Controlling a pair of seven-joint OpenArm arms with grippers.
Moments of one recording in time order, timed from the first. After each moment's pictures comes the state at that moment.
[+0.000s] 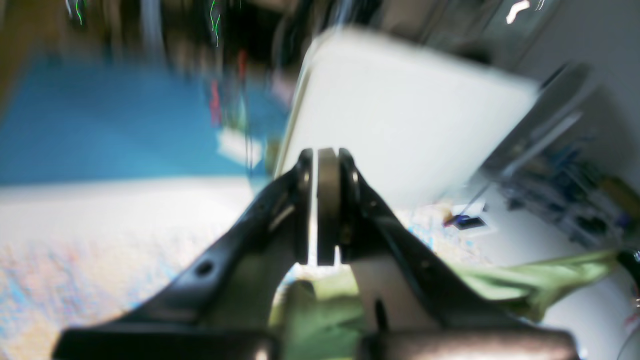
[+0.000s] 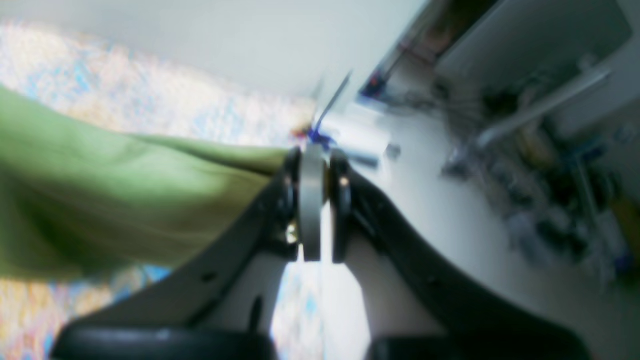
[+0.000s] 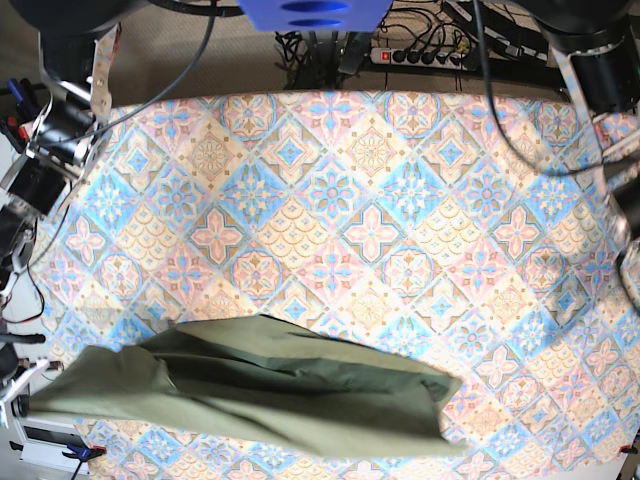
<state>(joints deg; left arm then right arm) -58.6 -37.0 -8.0 65.1 -59.0 -20.7 54.2 34.0 27.1 23.2 84.5 0.3 34.0 -44.1</state>
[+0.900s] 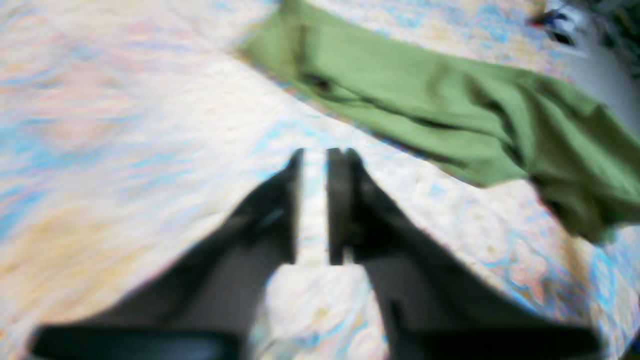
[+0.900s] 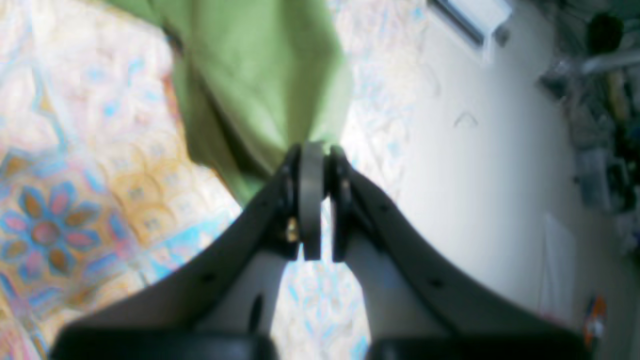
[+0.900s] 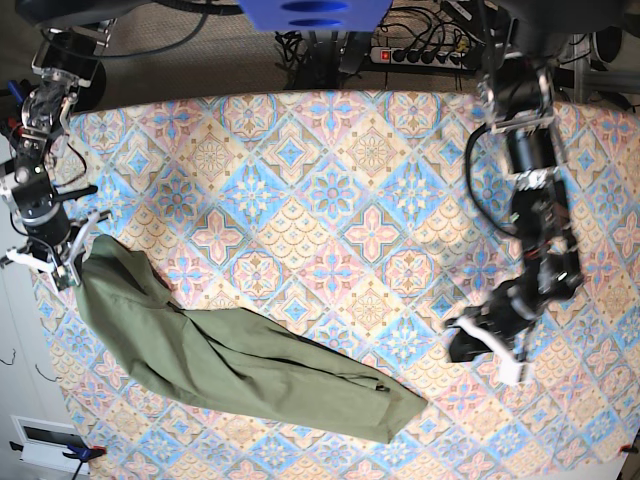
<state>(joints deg) -25.3 -11.1 -11.2 72.6 -33.8 -20.7 51.7 -4.8 26.7 24.8 105.5 3.2 34.9 -44.1</state>
